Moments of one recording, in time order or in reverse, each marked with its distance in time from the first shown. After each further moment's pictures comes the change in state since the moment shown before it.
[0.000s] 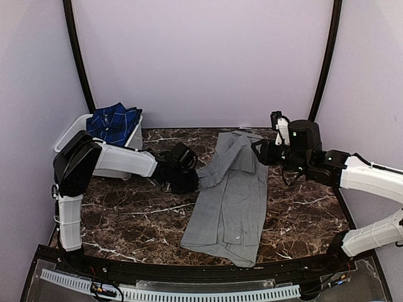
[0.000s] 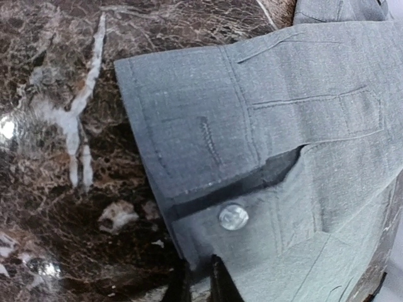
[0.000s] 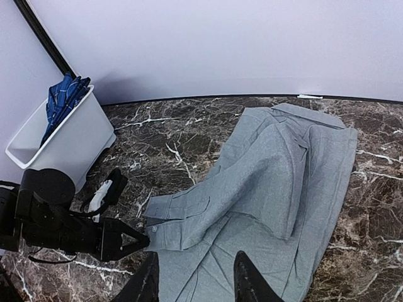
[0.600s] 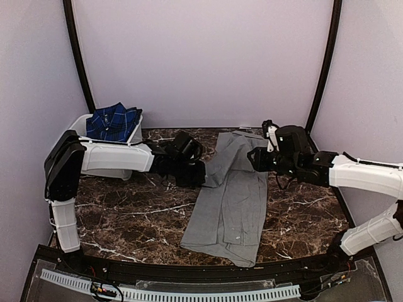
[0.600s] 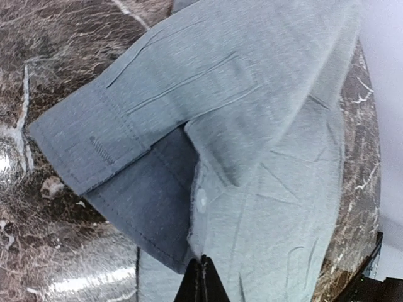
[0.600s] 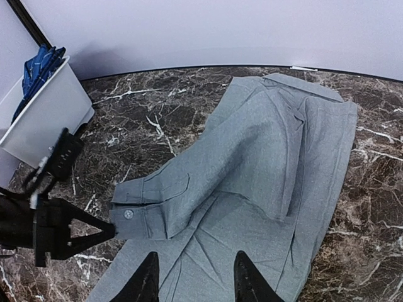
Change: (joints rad) left arm -0.060 -0.072 0.070 -0.082 0.020 0.115; right arm 0.000 0.093 0.000 -0.010 0.011 -0.001
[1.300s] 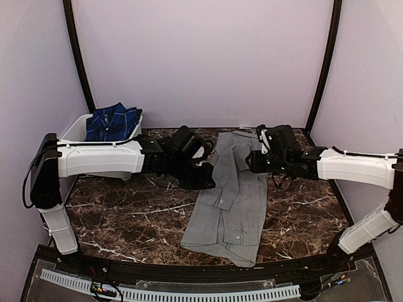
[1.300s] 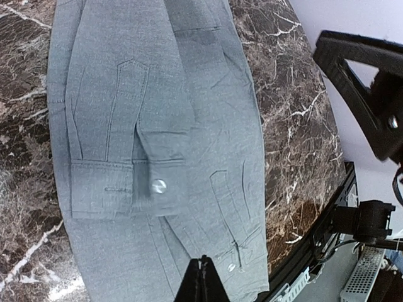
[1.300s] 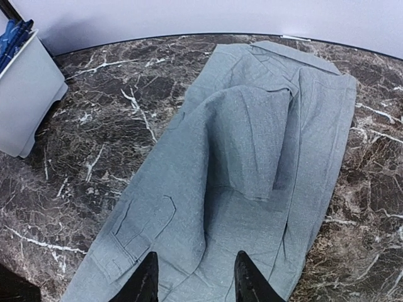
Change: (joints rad) left arm -0.113 -0.156 0.032 -0.111 0.126 0.089; right arm -0.027 0.121 0.062 -0.082 -0.012 -0.006
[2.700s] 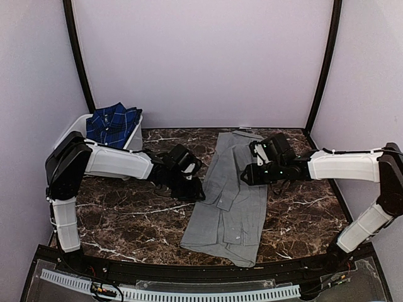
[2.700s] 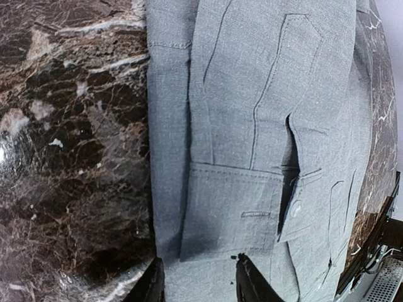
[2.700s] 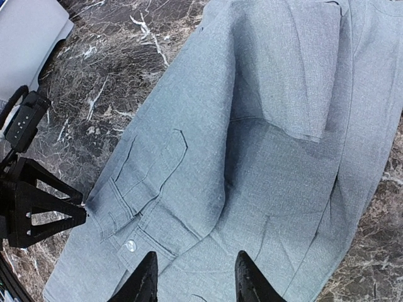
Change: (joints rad) left arm 0.127 0.146 -0.154 0.122 0.076 0.051; right arm -0.057 0.121 -0.021 -0.041 -0.262 0.022
